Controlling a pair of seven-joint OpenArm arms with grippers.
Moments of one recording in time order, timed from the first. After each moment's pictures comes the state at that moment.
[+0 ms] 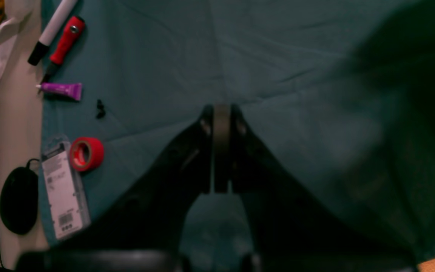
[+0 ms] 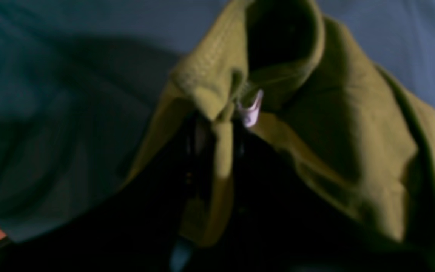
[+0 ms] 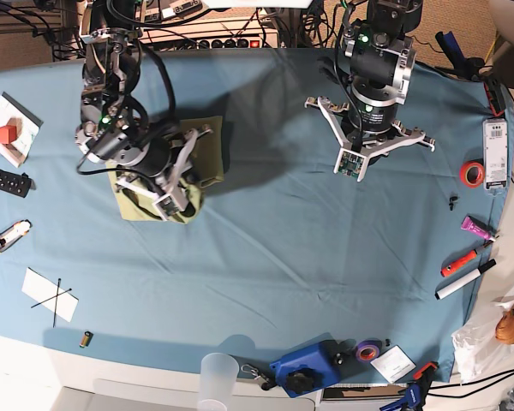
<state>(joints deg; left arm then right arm) 18.7 -5.6 20.5 130.4 21.2 0.1 62.8 -3.4 12.4 0.5 112.2 20.4 28.4 -70.3</state>
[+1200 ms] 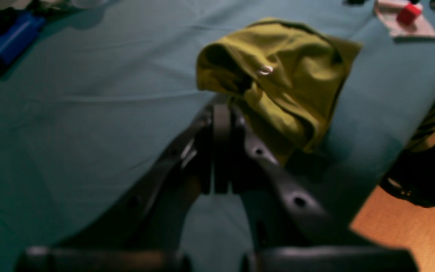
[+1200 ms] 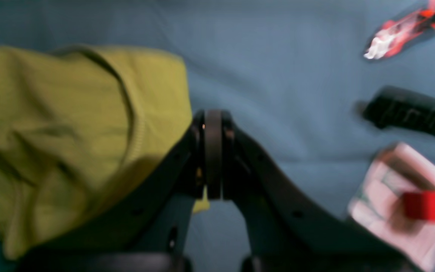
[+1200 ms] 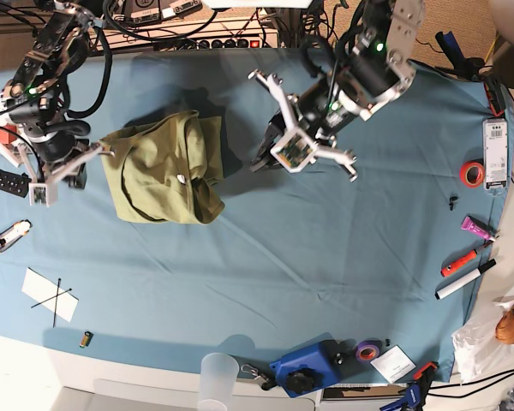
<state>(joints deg) 14.7 -5.0 20.6 126.4 -8.9 -21.7 42.1 -8.4 12.4 33.5 115.2 23.1 24.0 -66.0</state>
